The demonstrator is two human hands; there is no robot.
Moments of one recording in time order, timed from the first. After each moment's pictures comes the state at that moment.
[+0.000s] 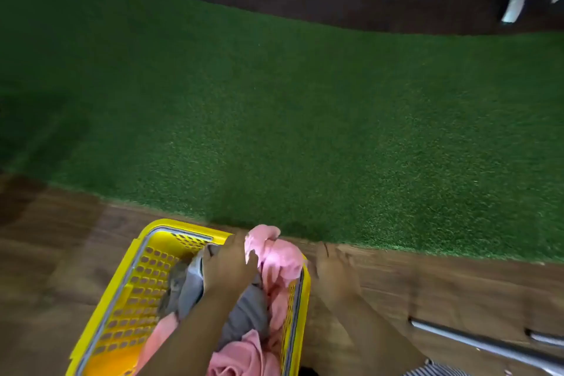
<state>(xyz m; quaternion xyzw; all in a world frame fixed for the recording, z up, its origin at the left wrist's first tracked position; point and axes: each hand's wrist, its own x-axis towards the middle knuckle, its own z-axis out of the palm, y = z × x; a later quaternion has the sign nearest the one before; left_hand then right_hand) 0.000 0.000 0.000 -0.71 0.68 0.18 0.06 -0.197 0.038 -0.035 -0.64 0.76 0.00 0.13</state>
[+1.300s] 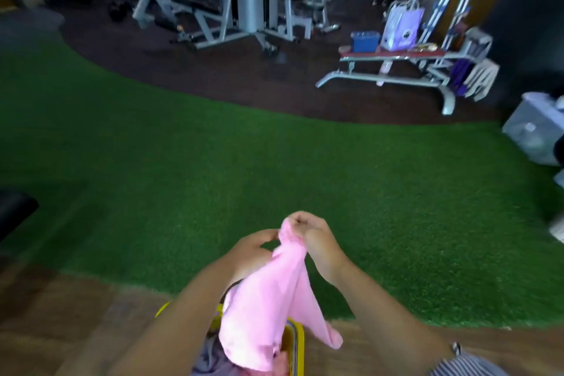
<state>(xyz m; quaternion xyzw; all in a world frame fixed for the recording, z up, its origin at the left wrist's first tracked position) 0.012 -0.096 0.268 -0.50 0.63 0.58 -0.13 -0.141 -0.068 0.292 -0.43 0.56 -0.45 0.55</state>
